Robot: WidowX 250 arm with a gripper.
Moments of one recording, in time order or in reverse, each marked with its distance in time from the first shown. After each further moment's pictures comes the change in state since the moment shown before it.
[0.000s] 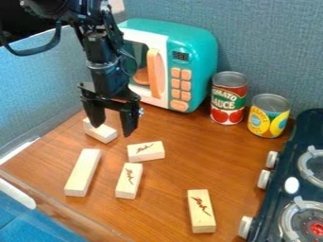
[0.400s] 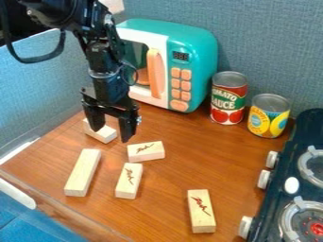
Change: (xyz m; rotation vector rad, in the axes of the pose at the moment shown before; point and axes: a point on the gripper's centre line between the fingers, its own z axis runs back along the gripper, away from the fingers) arm 0.003 0.007 -0.016 0.036 -0.001 -0.045
